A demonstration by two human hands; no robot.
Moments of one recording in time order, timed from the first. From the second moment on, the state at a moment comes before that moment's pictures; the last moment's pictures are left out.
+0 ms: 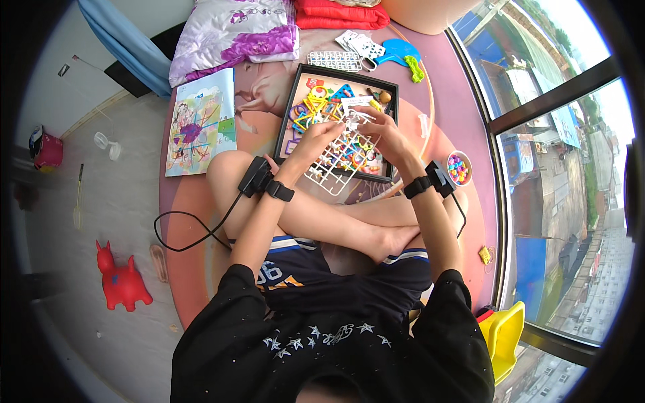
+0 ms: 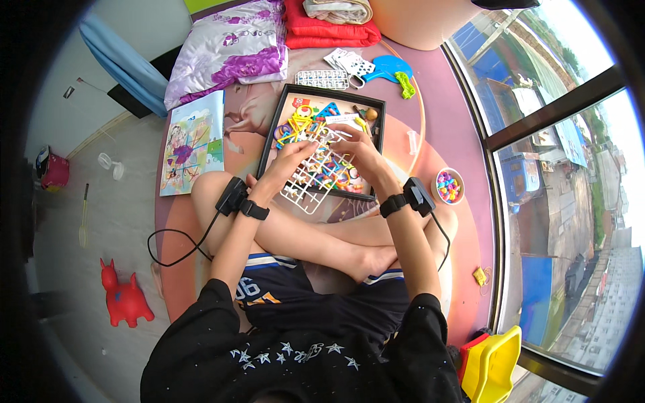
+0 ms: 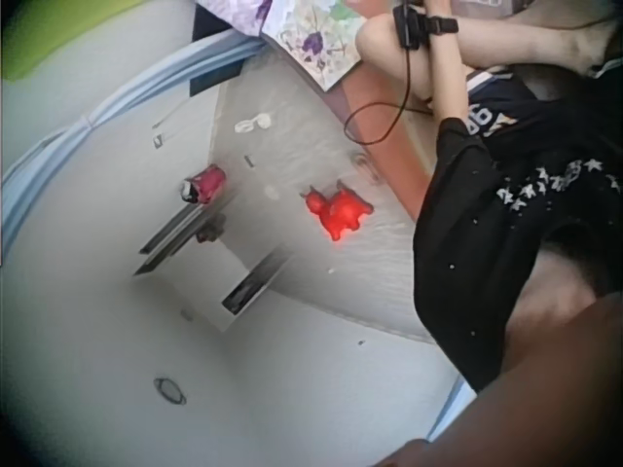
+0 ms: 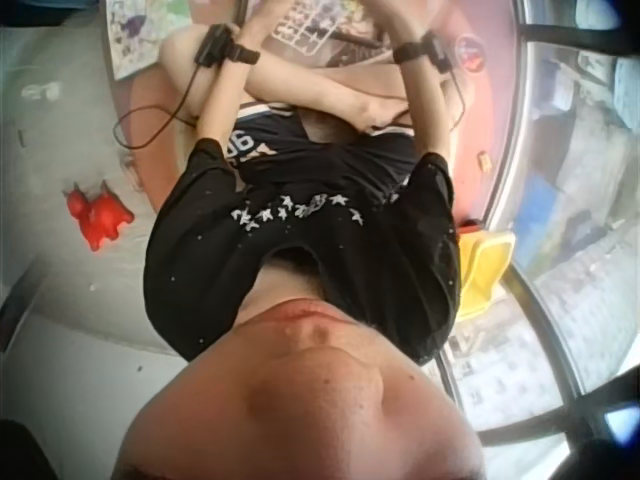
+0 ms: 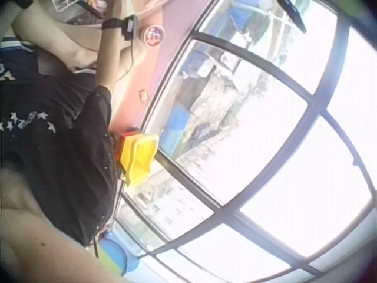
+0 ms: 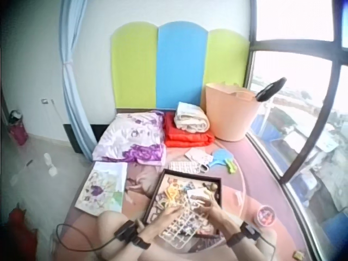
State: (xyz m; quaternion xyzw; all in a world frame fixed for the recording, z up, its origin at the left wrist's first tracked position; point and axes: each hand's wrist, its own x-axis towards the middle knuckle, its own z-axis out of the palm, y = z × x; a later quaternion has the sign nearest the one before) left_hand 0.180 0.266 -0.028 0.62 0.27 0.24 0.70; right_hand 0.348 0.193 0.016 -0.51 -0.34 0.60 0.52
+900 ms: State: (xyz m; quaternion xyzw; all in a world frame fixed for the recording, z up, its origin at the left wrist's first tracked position) left_hand 0.175 0.253 -0.033 0.79 0.31 0.30 0.44; right_hand 0.343 0.182 0.013 -0.73 -0.53 0.29 0.32
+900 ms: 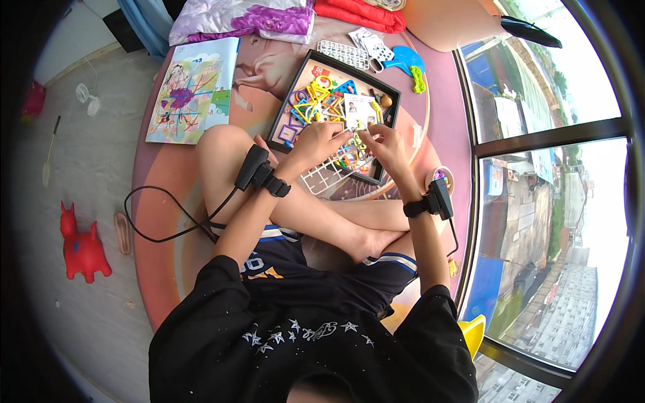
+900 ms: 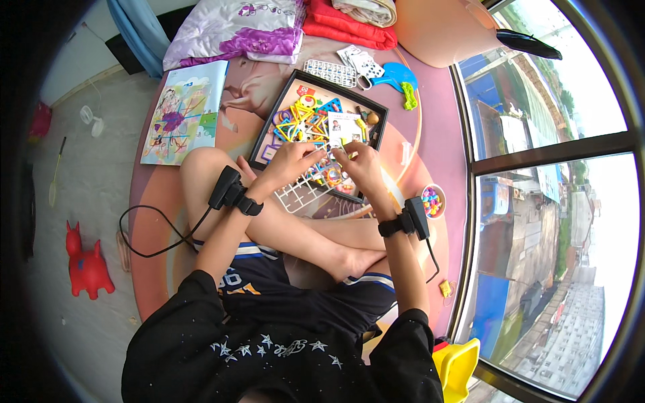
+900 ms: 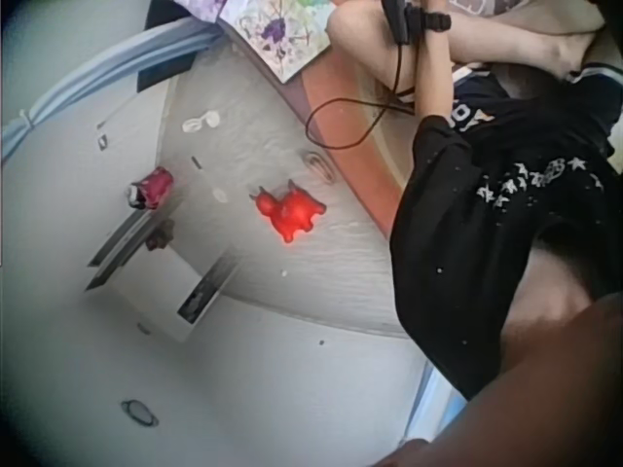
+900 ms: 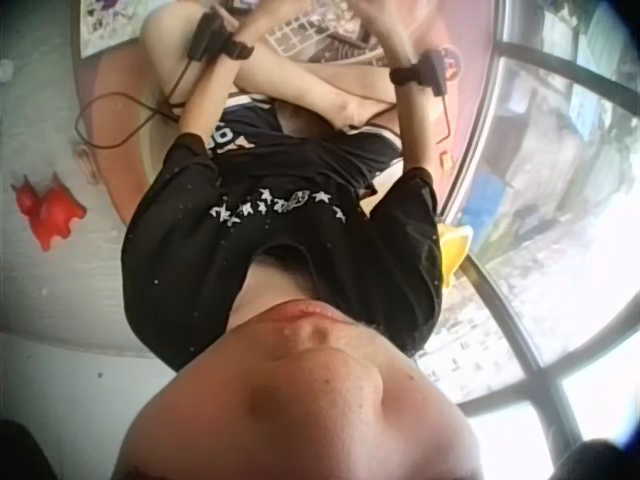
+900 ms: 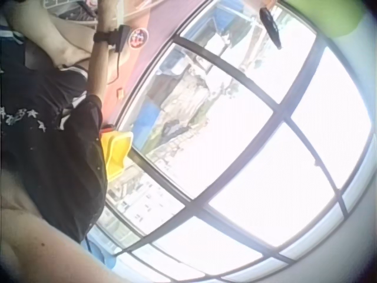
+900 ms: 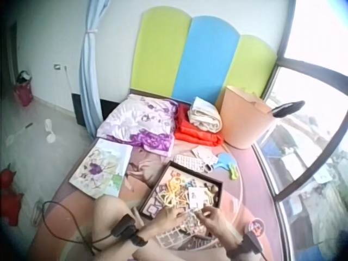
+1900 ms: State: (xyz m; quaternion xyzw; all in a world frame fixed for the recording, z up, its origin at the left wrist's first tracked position) left_hand 0.181 0.251 -0.028 0.71 0.32 0.32 0.54; right_hand 0.372 0.198 -0.017 -0.72 -0.61 0.21 0.26
